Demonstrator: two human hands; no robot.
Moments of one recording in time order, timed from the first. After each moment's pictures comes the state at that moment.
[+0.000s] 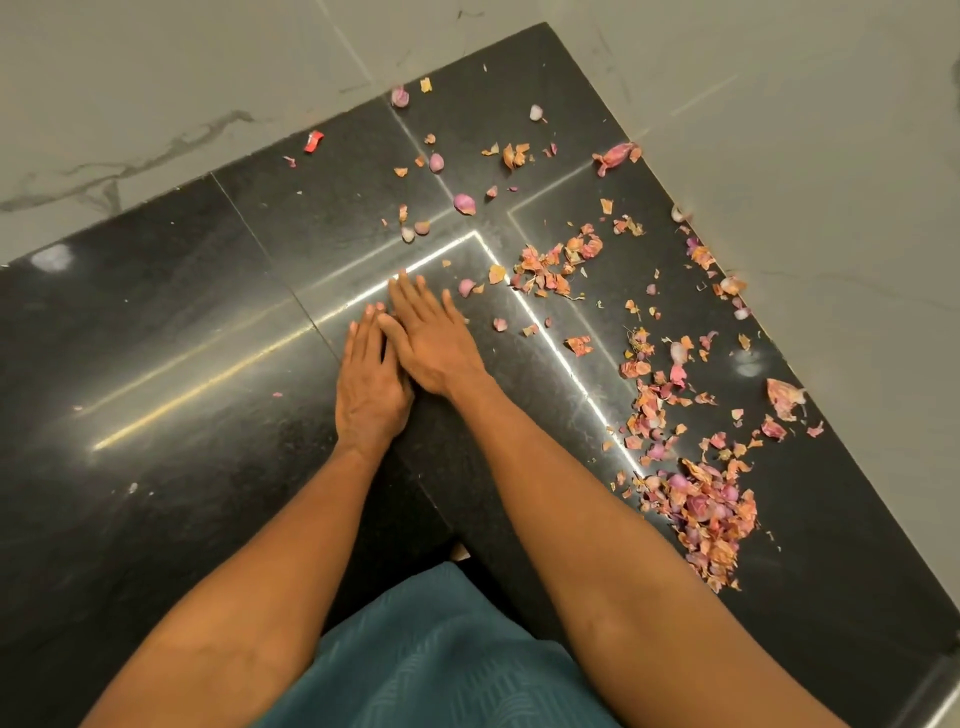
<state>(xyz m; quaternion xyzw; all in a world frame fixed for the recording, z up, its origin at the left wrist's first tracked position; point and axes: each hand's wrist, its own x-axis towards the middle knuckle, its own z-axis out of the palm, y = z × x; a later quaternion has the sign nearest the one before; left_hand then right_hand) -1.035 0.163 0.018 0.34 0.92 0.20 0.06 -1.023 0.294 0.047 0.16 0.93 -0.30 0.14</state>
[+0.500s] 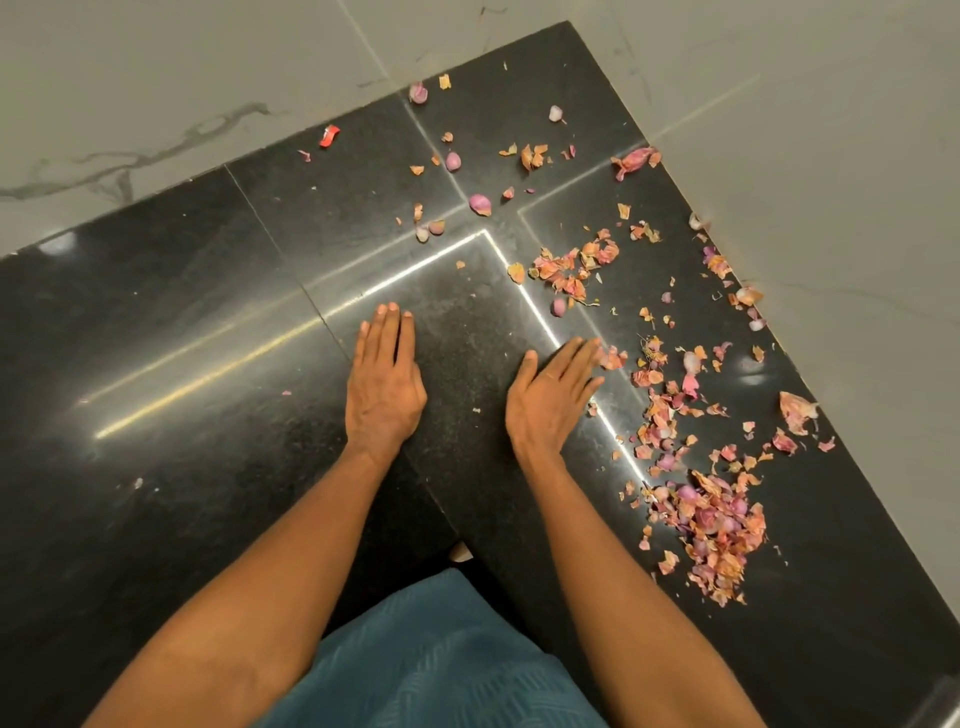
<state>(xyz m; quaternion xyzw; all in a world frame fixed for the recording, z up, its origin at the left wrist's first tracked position) -1.034 0.167 0.022 0.32 0.93 0.16 0.06 -0.915 0.324 0.024 0.55 0.82 -0.18 0.01</state>
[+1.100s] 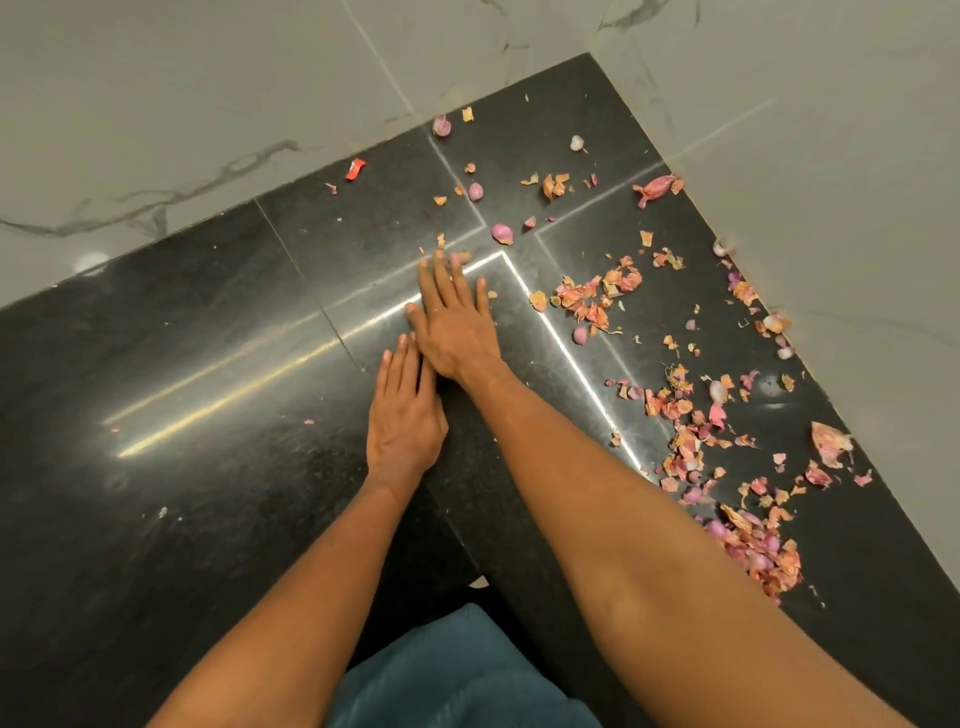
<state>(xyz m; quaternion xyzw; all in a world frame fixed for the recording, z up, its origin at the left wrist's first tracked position) -1.034 0.165 0.013 0.35 0.93 0.15 0.05 -1.083 0.311 0.029 0.18 0.95 -0.21 0.13</state>
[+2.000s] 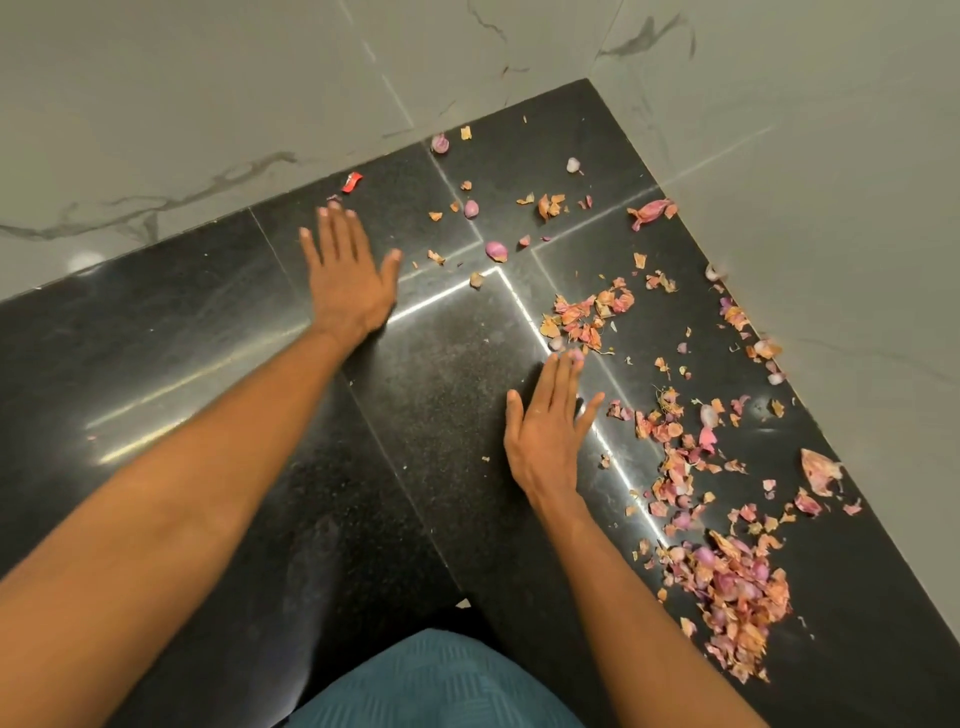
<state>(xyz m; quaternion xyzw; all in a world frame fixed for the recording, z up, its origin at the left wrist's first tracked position) -1.220 0.218 0.013 0.23 0.97 0.07 0.08 -0.930 0.332 0.037 0.38 0.91 -0.16 0.04</state>
